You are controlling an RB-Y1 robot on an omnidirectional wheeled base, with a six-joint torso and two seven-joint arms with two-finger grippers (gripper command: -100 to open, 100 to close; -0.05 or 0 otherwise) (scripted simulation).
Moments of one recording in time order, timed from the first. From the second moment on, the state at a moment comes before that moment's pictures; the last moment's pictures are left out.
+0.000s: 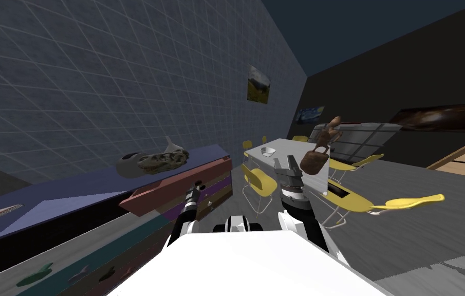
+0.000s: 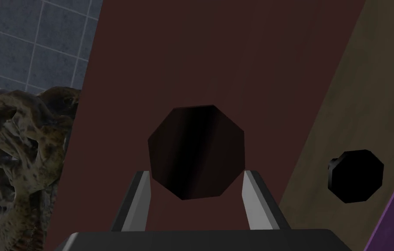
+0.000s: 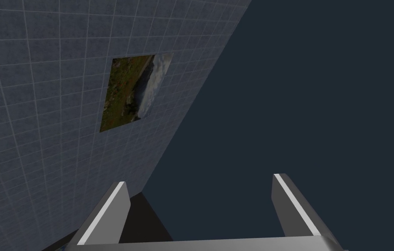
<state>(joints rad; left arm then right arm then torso) 0.39 -0.04 0.13 -1.73 0.21 -0.25 0.14 0.51 0.04 0.03 -2.29 0.12 -0.62 -0.12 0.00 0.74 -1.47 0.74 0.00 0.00</state>
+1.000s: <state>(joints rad) 0.44 -0.05 0.10 -1.76 0.20 -0.27 0.14 0.51 0.04 0.03 -2.29 0.12 -0.62 -0.12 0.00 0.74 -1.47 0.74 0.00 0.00</state>
